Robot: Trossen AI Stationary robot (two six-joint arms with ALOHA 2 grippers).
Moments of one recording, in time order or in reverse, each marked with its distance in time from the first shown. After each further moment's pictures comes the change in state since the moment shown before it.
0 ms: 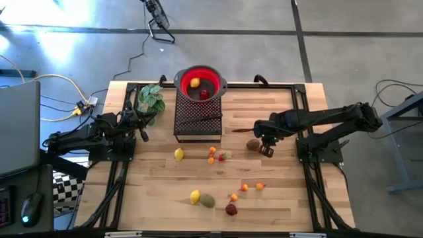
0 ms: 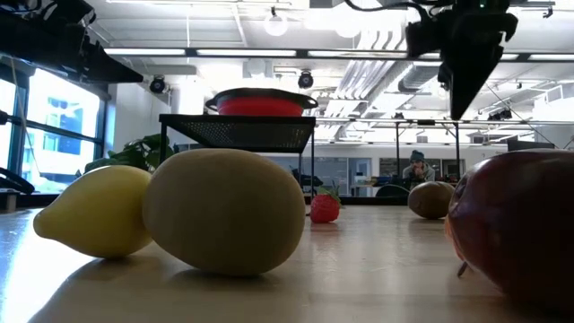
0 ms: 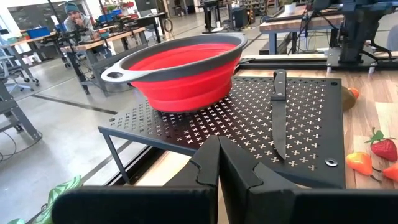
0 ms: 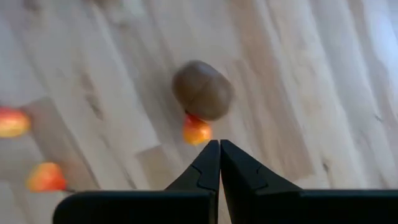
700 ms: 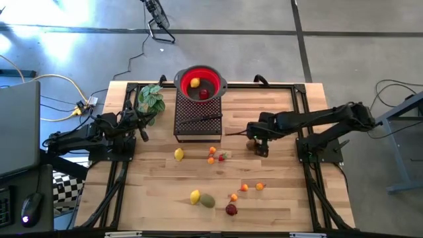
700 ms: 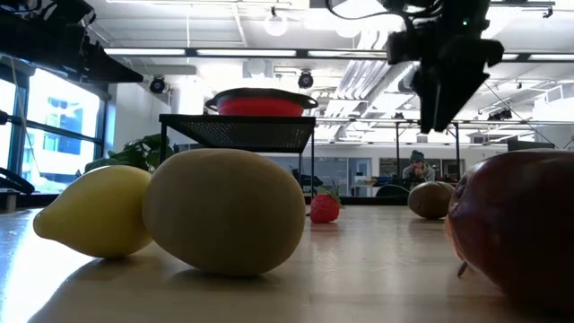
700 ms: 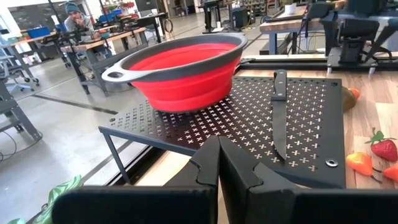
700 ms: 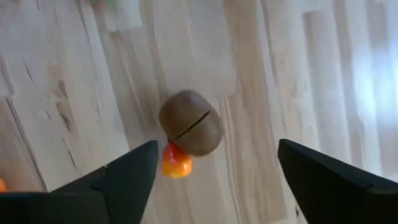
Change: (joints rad) left arm 0.000 0.000 0.000 0.000 0.000 0.000; right arm 0.000 0.104 0.001 0.110 0.072 -0.227
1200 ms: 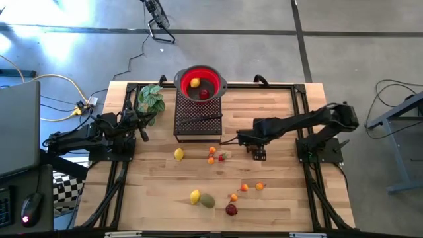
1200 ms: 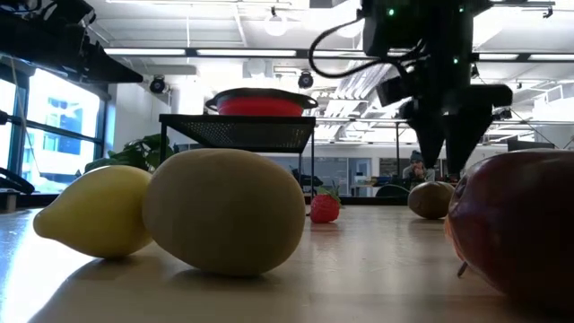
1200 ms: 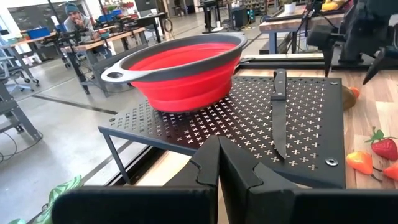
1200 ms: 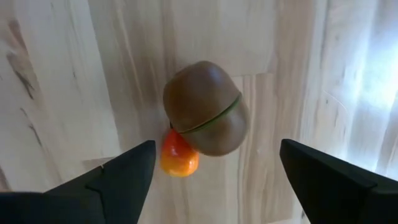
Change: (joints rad) left arm 0.000 0.000 0.000 -0.001 0.000 0.006; right arm 0.000 0.199 0.000 -0.005 -0.027 -0.103
